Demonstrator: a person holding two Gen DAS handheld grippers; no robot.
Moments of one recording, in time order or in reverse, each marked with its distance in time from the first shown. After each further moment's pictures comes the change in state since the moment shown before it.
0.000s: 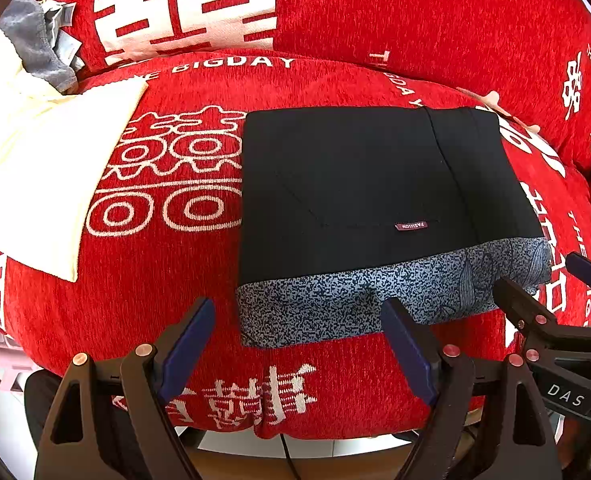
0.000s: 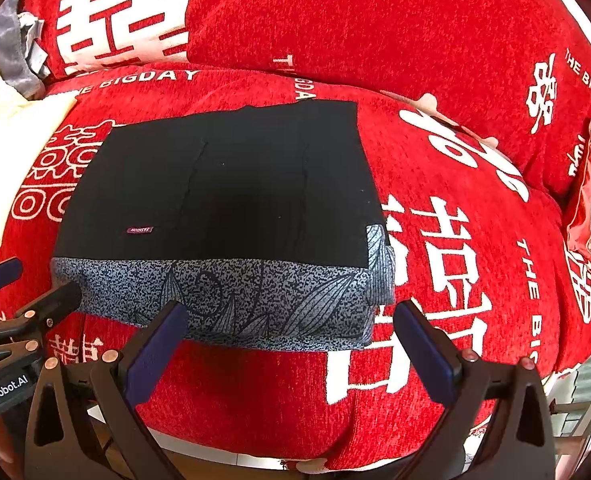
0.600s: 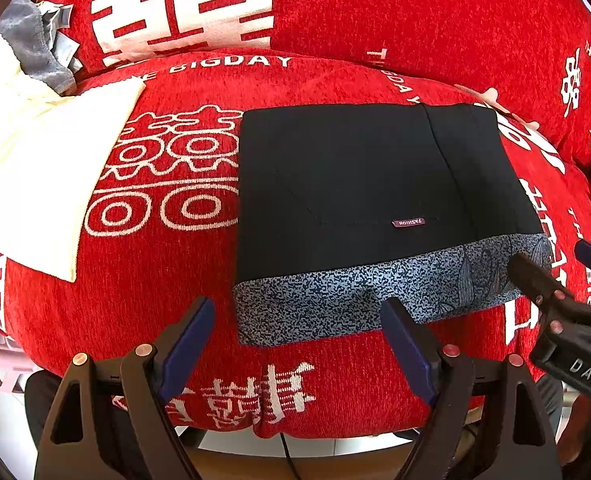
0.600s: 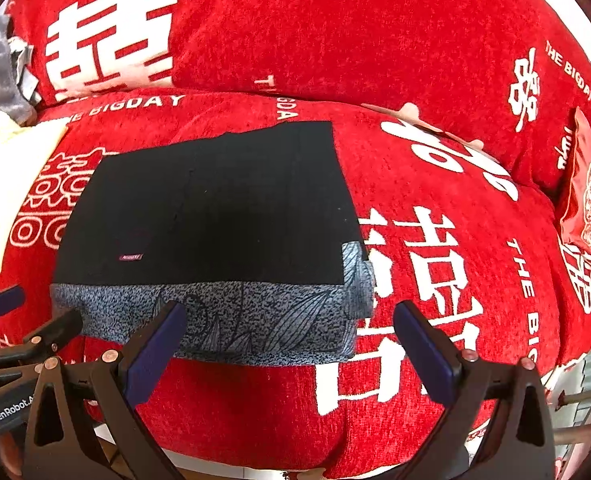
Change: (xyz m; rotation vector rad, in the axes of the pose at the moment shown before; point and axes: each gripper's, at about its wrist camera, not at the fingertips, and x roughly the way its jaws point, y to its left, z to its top) left arm 0.001 -0.003 -0.002 0.005 0.003 0.001; right arm -0.008 -0.011 0.002 0.038 -0.057 -0.006
